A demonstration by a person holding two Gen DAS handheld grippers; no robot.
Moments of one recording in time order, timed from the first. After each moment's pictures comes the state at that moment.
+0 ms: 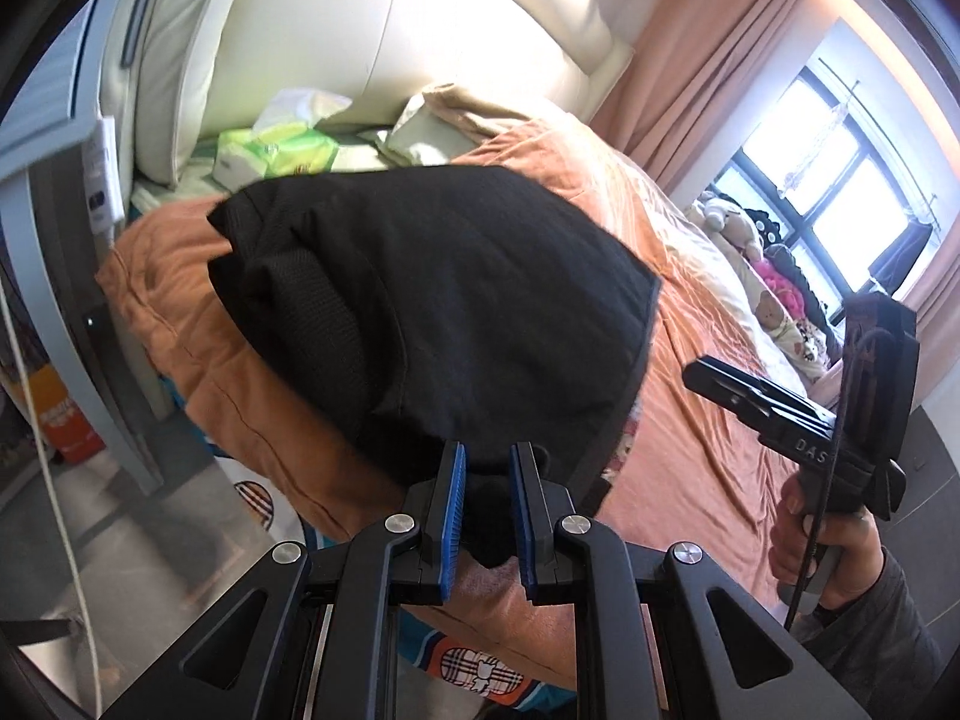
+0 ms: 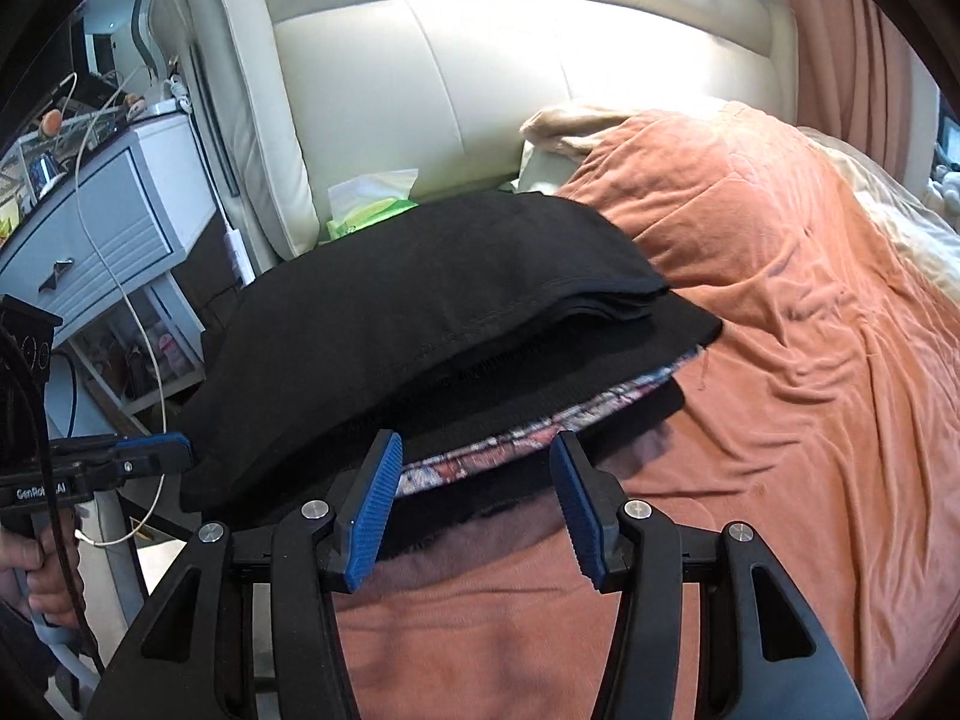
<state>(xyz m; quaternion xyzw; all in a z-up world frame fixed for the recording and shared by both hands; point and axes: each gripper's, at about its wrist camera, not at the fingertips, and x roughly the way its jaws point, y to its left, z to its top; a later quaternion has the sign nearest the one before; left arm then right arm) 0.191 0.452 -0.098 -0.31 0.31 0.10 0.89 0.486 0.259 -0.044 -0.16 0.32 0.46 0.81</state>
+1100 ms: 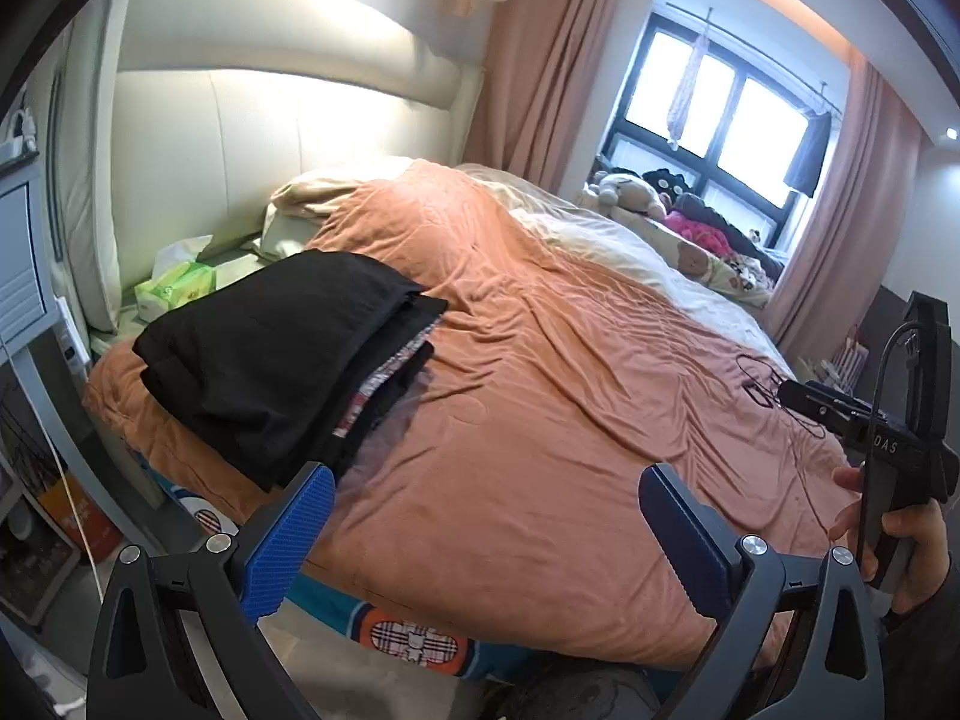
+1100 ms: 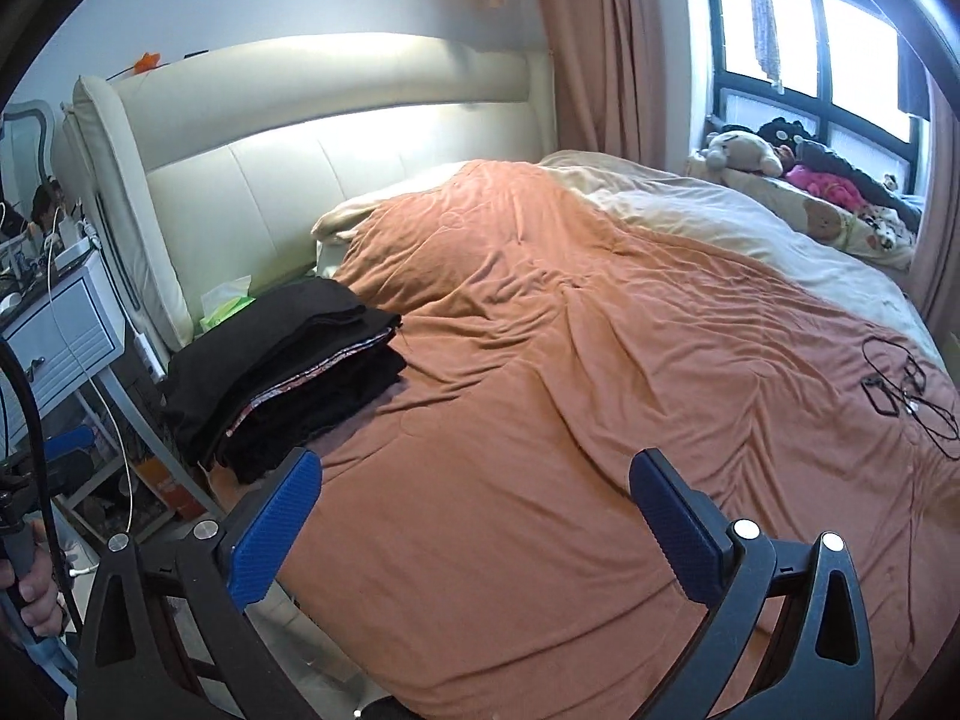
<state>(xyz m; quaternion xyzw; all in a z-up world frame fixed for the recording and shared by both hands) 0.147 0.281 0.004 -0.17 0.28 0.04 0.94 0.314 0.008 0.057 -0.07 0.27 0.25 0.93</state>
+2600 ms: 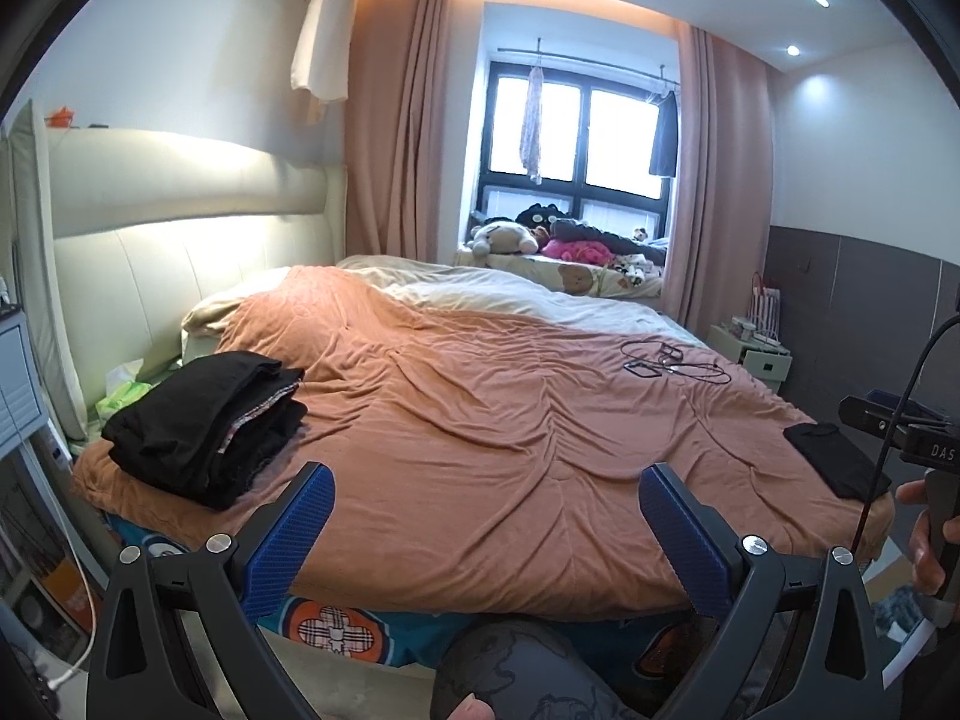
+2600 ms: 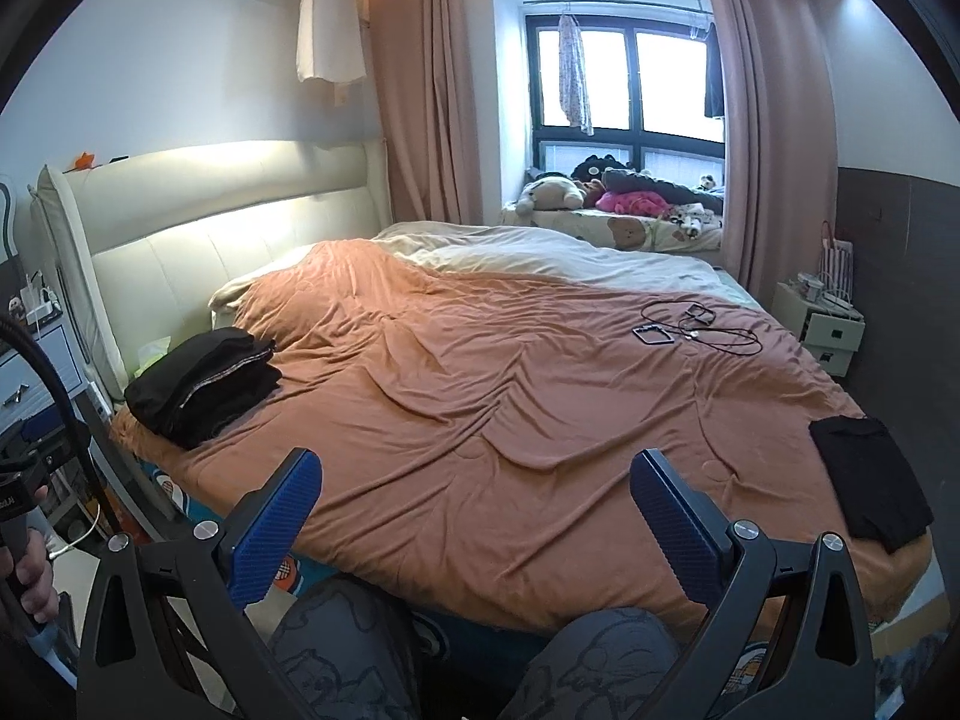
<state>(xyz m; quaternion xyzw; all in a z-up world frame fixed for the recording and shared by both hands) 0.013 0.092 0.039 -0.04 0.18 -0.03 0.98 0.083 -0.141 0.044 -0.02 0.19 0.10 0.98</state>
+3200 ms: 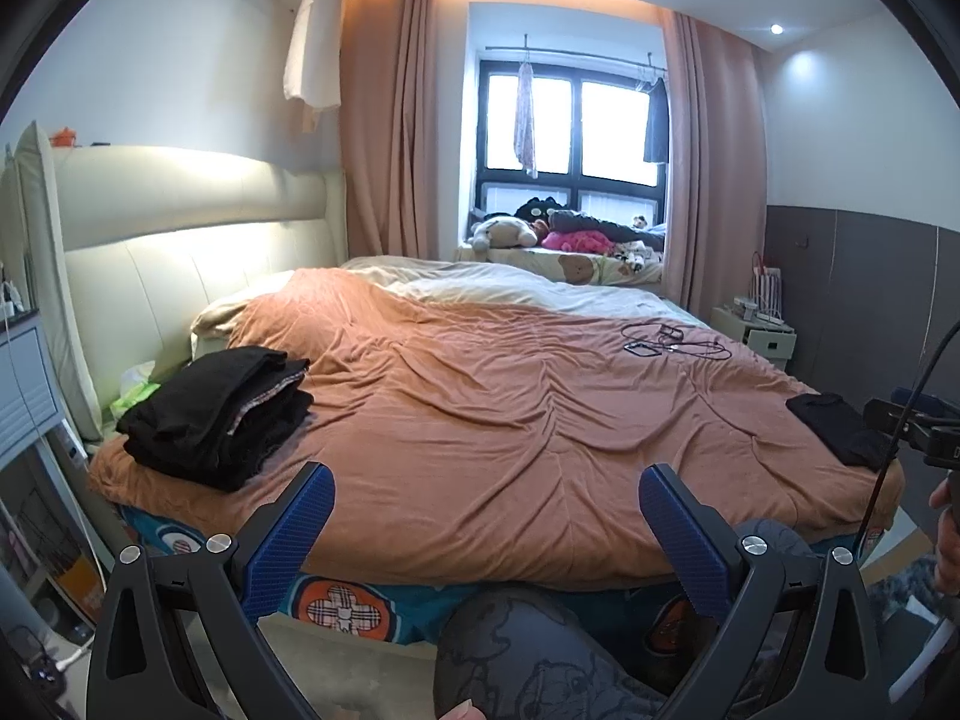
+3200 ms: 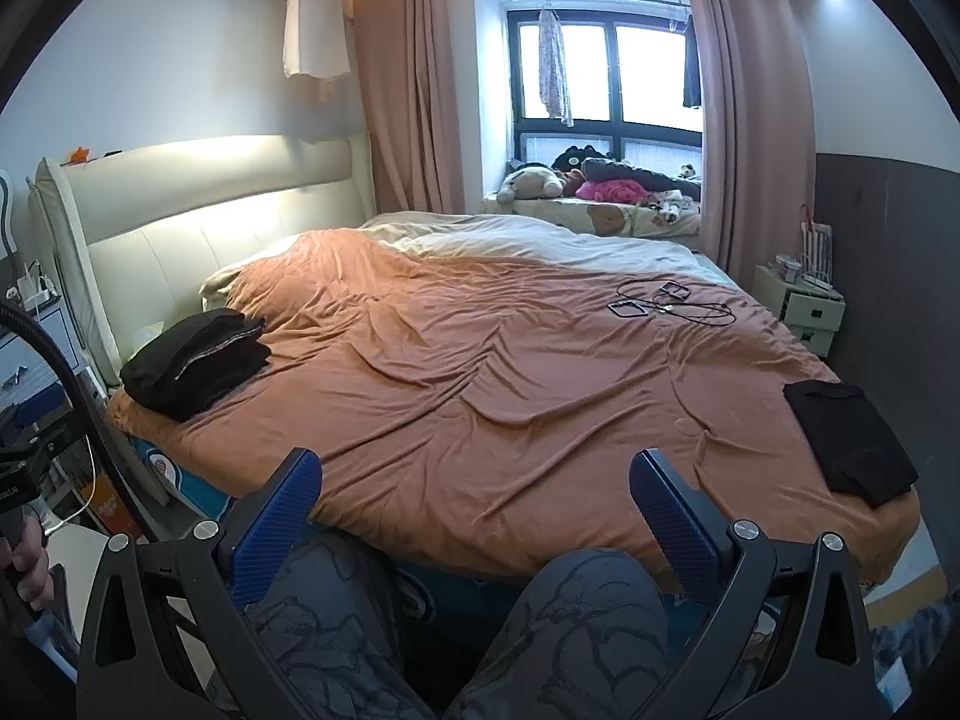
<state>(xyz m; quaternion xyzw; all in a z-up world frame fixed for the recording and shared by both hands) -0.017 0.070 0.018 -0.02 0.18 -0.02 0.98 0.048 -0.152 0.012 -0.01 0.19 0.08 0.98</state>
